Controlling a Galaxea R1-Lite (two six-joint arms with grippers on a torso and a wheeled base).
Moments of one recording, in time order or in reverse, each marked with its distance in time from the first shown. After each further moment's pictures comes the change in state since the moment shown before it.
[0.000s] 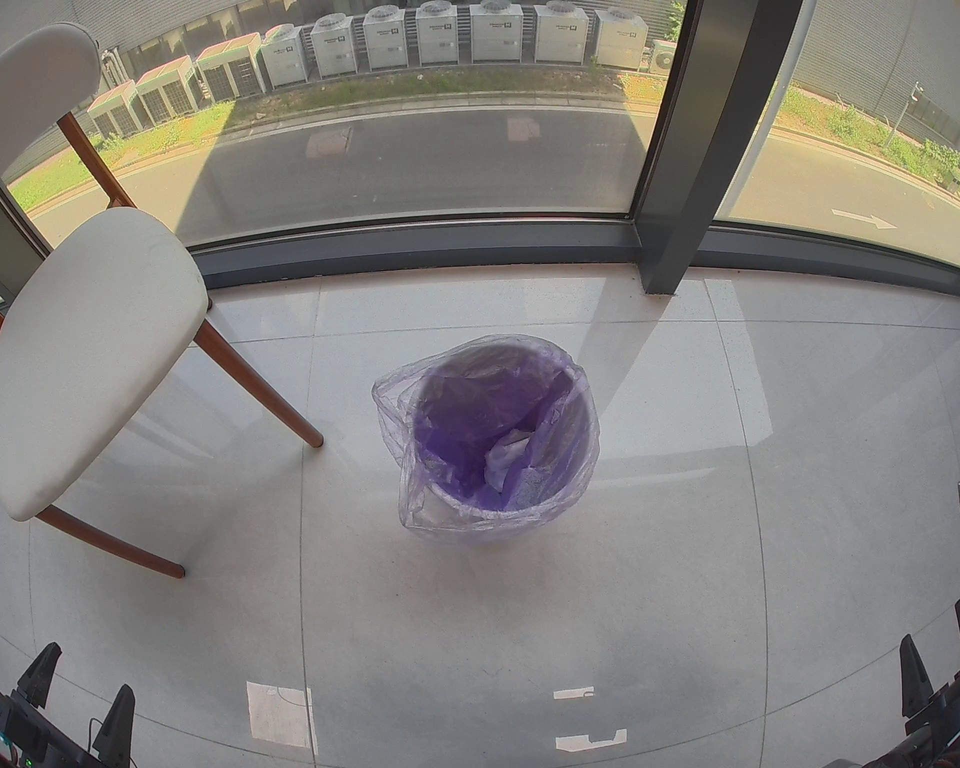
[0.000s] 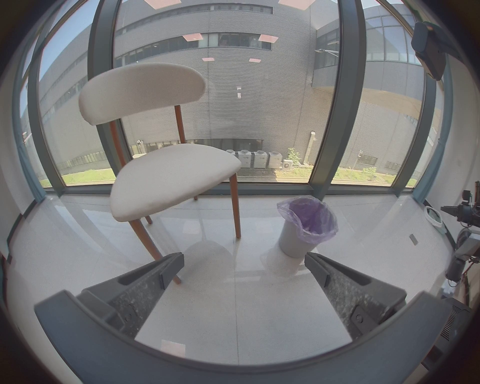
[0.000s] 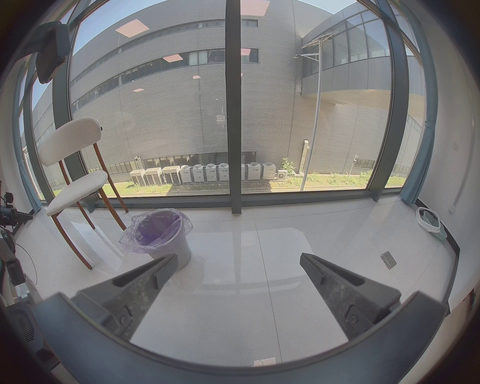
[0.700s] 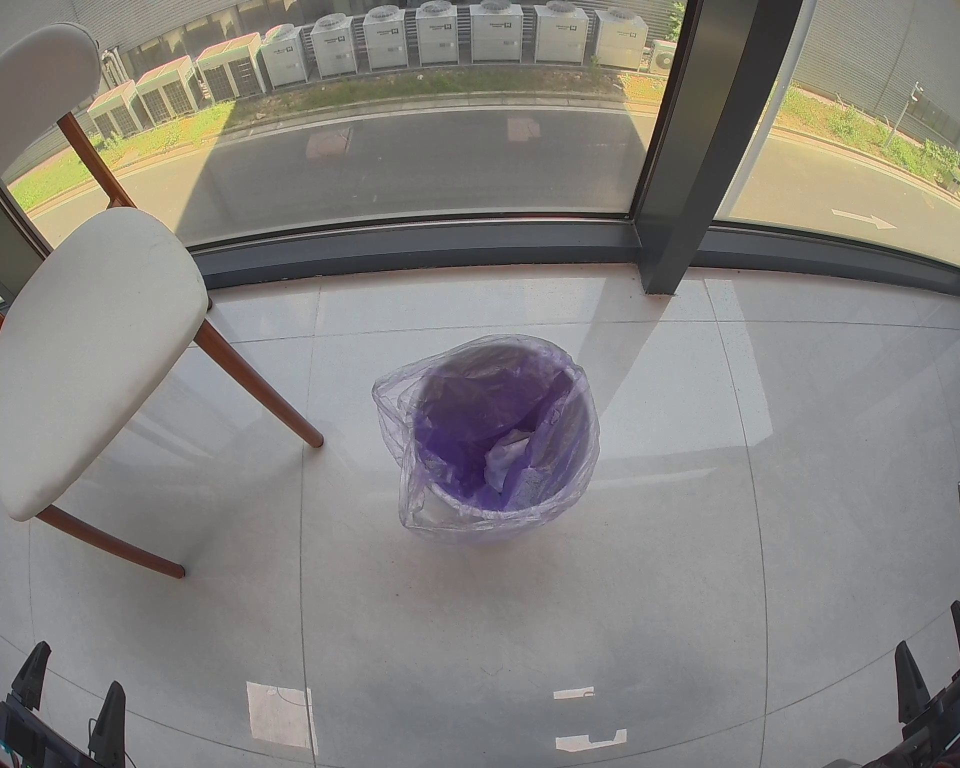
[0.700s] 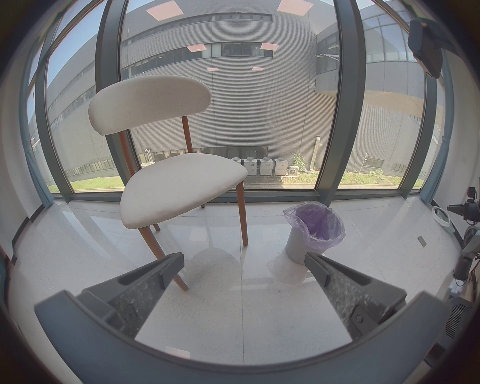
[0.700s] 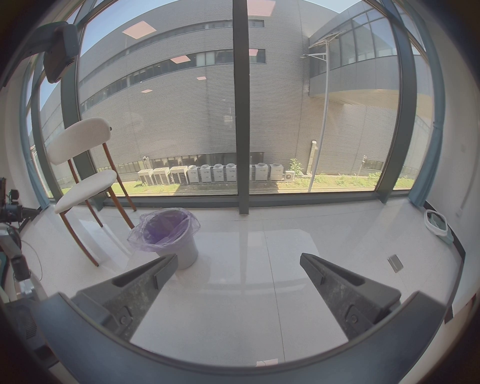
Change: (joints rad) left arm 0.069 -0.061 0.000 0.006 -0.016 0.019; right arm 0.001 -0.005 0.000 0.003 0.050 -0.009
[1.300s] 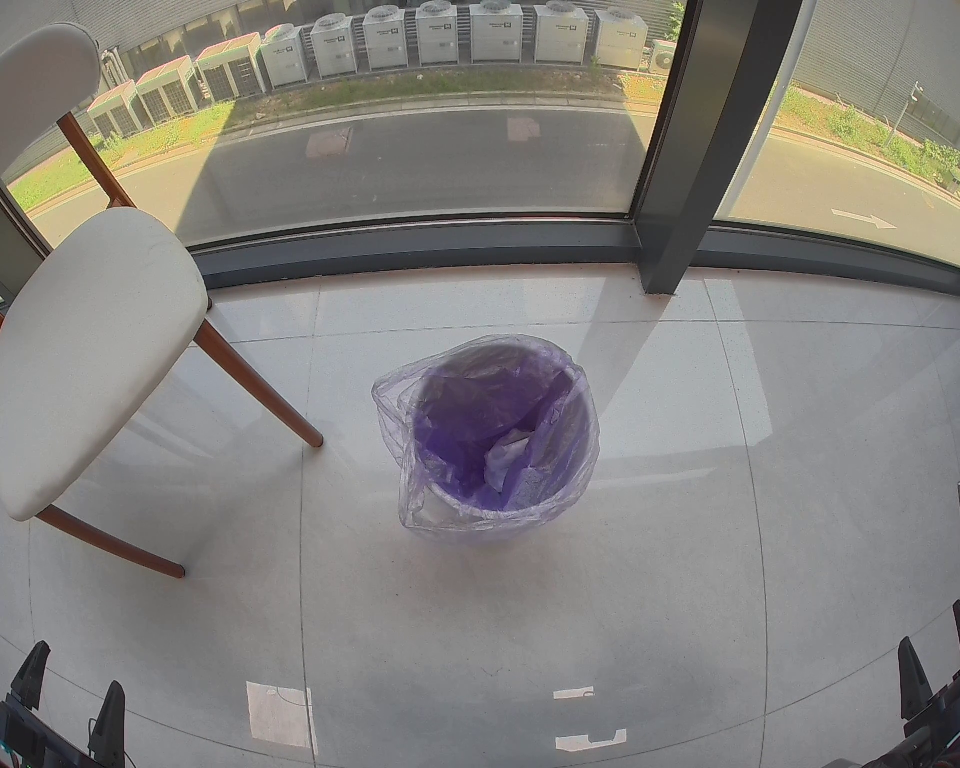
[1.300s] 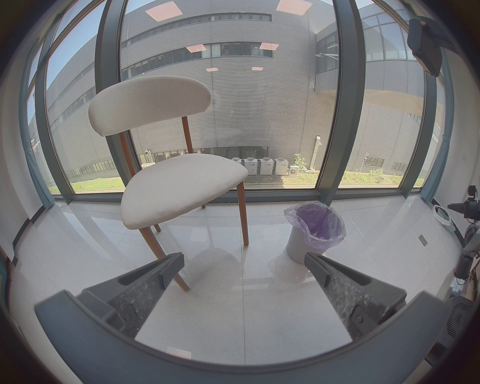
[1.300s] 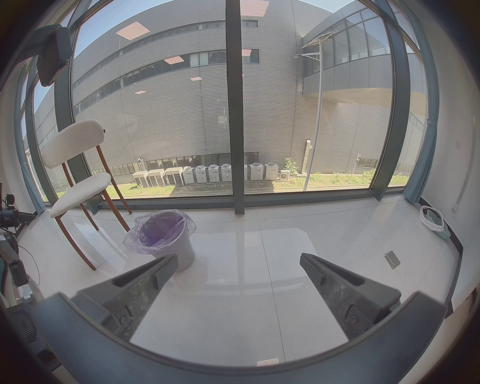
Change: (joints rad) left arm 0.000 0.000 0.000 0.000 0.004 0.007; right arm -0.001 0.000 0.000 -0.003 -0.028 0.019
